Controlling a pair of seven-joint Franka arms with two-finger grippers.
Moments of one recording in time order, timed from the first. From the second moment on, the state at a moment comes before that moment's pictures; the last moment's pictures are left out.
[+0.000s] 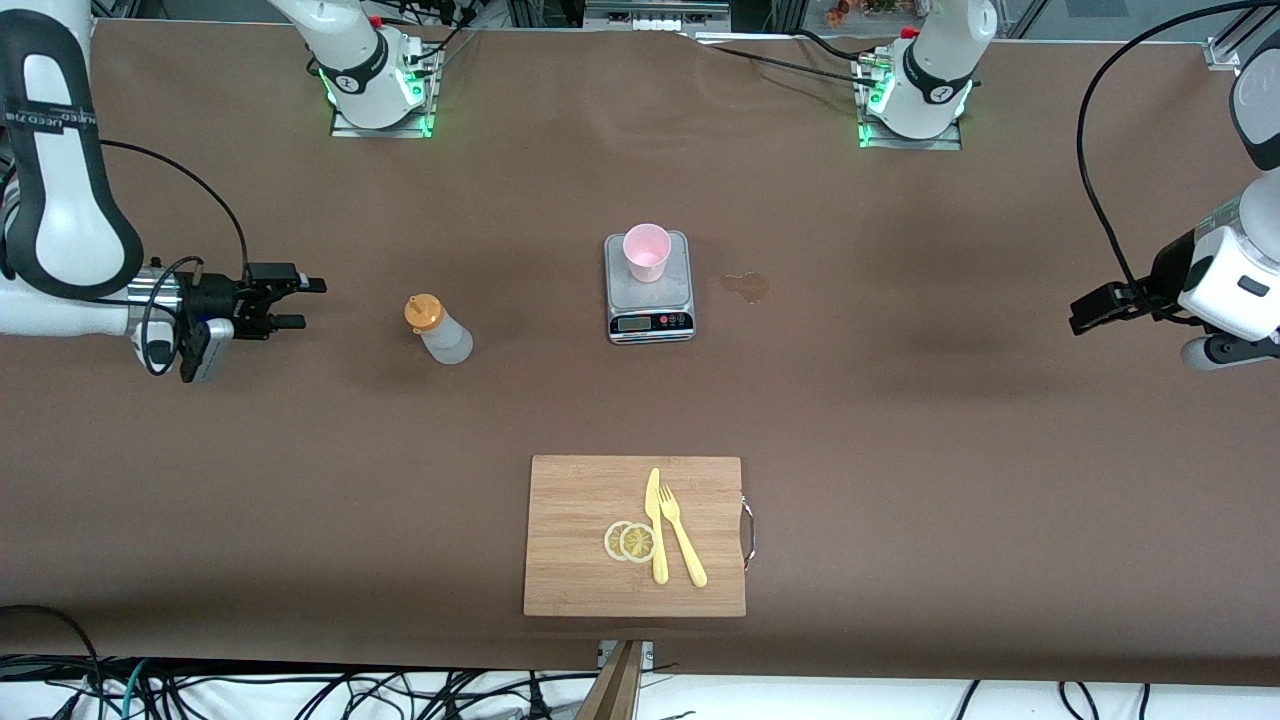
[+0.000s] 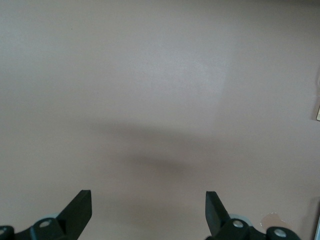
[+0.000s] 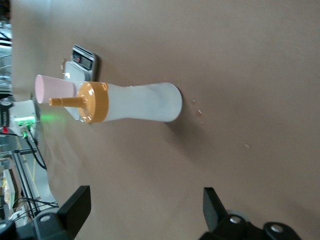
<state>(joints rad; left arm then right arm) 0.15 0.12 -0.15 -1.64 0.05 1.73 -0.21 -0.07 0.31 -0.13 -1.95 0.59 1.73 -0.91</state>
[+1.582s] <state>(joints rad) 0.16 0.12 -0.14 -1.64 0.00 1.72 -0.21 0.02 -0.07 -0.01 -1.94 -0.02 1.80 -0.07</state>
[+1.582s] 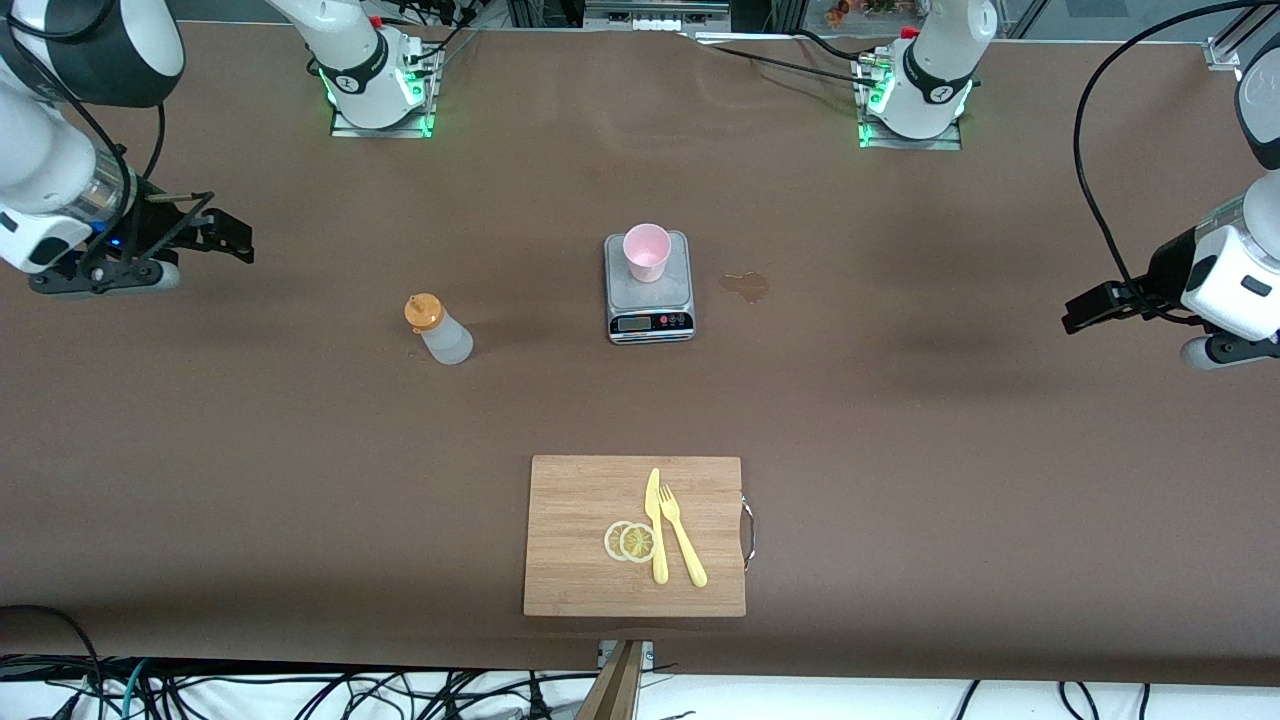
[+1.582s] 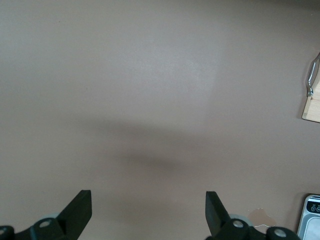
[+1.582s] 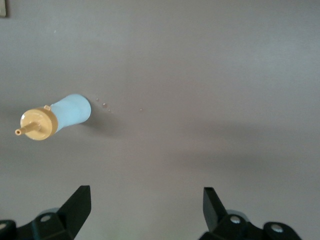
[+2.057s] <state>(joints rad) 0.16 0.12 -0.14 -1.64 -0.01 1.72 -0.21 -0.01 -0.12 -0.02 -1.94 -0.01 1.83 -0.07</state>
